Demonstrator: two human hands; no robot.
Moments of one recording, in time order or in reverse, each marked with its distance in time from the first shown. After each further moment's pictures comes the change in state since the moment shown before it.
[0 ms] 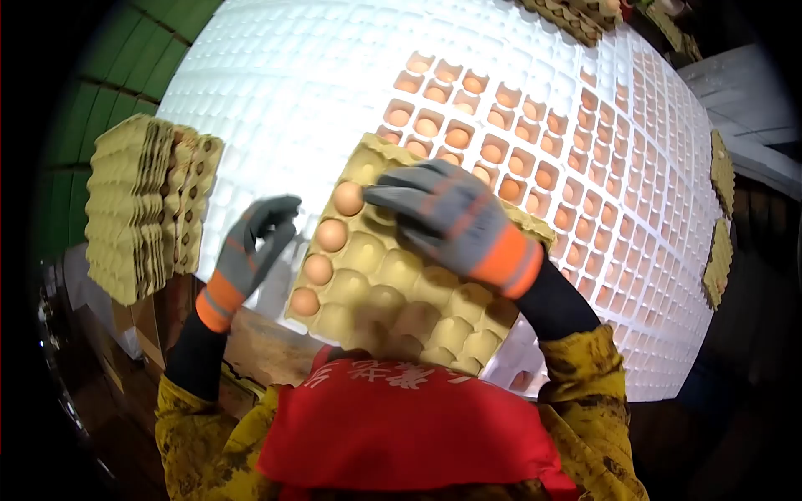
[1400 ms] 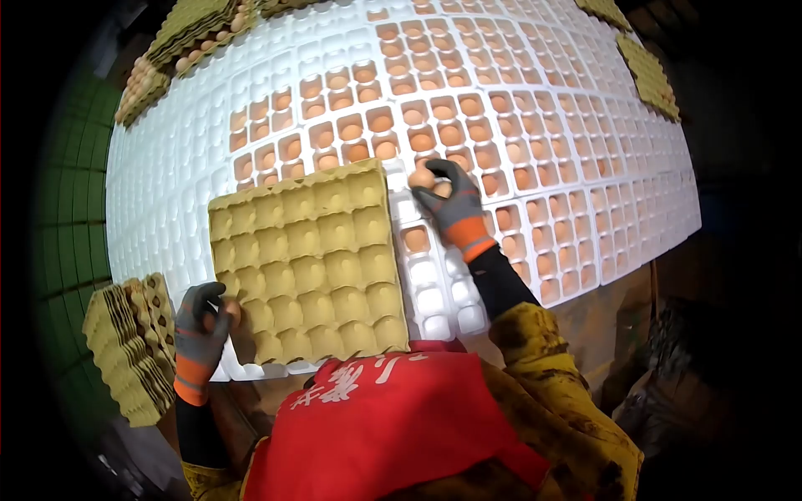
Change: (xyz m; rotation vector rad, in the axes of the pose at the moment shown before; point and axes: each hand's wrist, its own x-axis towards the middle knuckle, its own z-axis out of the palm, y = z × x) left_hand -0.011 0.051 0.035 0.482 -0.149 0.279; right_hand -0.249 0.033 0.021 0.046 0.848 0.969
